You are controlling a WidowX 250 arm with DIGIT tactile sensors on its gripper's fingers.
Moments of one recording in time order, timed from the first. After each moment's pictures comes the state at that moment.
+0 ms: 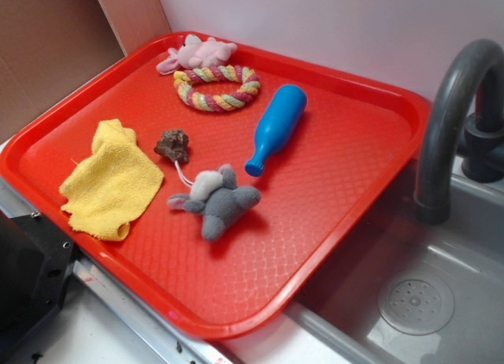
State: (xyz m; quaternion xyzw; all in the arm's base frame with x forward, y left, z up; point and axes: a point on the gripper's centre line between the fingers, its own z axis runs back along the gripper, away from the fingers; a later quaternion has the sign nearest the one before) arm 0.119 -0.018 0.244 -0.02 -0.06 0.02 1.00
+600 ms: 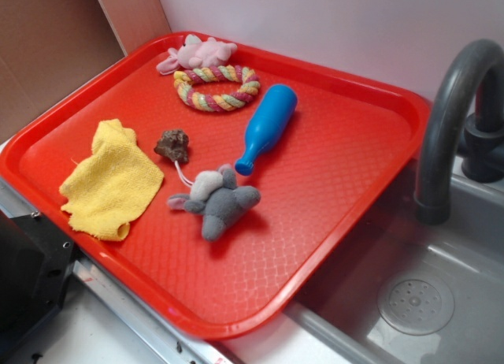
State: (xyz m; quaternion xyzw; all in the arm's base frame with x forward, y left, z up) arm 0.136 -0.015 0.221 -0.06 -0.03 -0.11 0.99
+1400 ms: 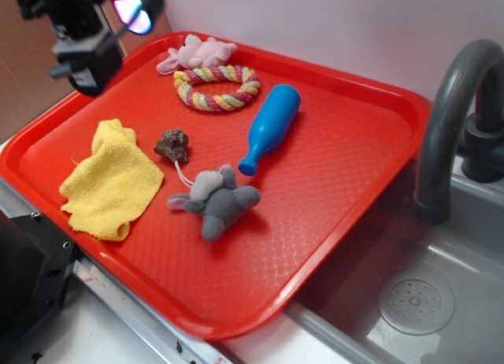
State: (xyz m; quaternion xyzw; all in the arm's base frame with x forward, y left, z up) arm 0.192 -0.085 0.157 -0.03 -0.02 -0.56 0.83
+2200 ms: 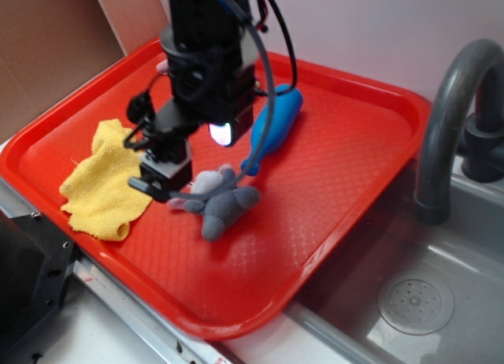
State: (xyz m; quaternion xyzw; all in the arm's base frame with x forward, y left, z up) arm 0.196 -0.111 0.071 0.02 0.11 -0.63 0.77
